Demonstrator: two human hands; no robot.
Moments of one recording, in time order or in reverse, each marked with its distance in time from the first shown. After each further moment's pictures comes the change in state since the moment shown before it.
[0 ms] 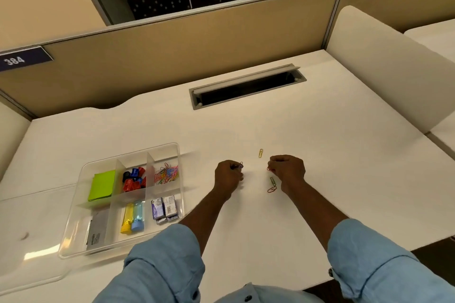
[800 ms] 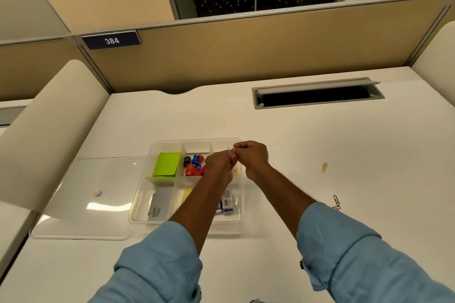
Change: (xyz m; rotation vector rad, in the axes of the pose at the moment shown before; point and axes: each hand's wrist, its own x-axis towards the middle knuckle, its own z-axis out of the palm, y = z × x) left_hand 0.021 0.001 -0.171 -0.662 0.426 -0.367; right_hand -0.109 -0.032 0.216 -0.061 -0.448 -0.106
